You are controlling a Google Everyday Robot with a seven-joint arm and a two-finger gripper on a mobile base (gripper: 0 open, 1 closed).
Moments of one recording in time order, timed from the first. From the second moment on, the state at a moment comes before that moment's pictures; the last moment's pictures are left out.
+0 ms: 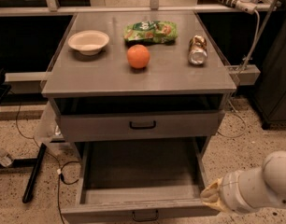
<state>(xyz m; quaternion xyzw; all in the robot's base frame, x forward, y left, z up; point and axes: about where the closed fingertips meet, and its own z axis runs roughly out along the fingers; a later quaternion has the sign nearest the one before) 0.351 -0.199 0.624 -0.59 0.77 0.11 0.21</state>
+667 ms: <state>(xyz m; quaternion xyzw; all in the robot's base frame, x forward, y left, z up) 0.352 -0.216 0.494 -0.56 0.78 0.12 0.25</state>
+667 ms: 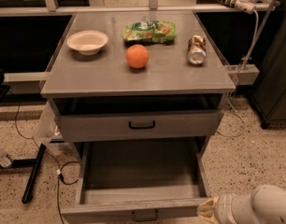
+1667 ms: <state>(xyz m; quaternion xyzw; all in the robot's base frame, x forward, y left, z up) 0.355 -0.202 0.414 -0.56 0.77 0.16 0.24</state>
